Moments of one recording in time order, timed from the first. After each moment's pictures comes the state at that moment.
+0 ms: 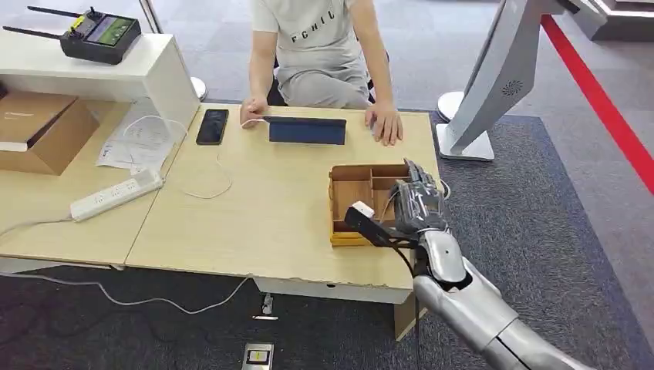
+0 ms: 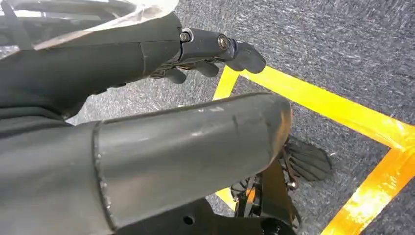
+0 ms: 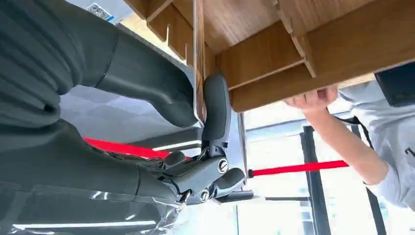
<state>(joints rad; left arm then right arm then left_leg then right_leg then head) -0.12 0.10 -1.12 -0.23 1.52 0.37 -0.06 -0.56 -0.28 0.77 -1.01 0.87 -0.36 0.41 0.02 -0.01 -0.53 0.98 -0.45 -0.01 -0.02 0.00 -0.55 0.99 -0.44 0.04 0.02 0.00</state>
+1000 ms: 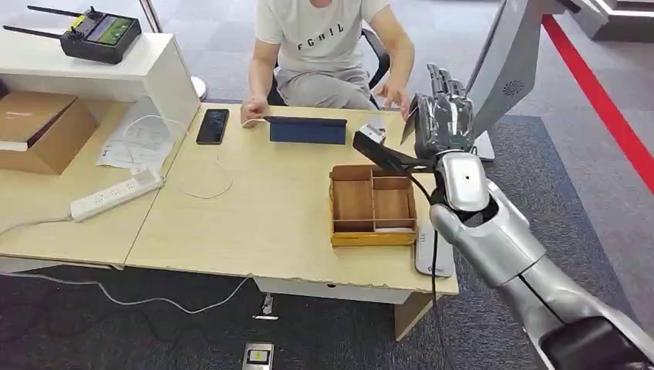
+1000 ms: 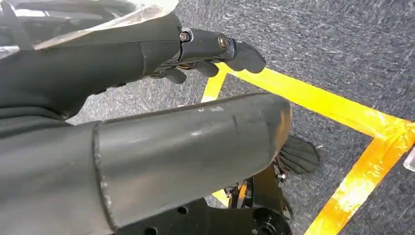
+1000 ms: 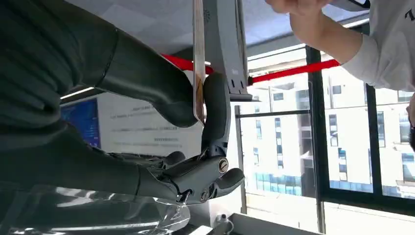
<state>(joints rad) -0.12 0.10 -1.12 -0.23 1.49 0.35 -0.10 -0.86 -0.30 0.74 -1.05 1.04 -0.18 0.46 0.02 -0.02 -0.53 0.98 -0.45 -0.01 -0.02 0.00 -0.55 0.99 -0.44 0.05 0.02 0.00</state>
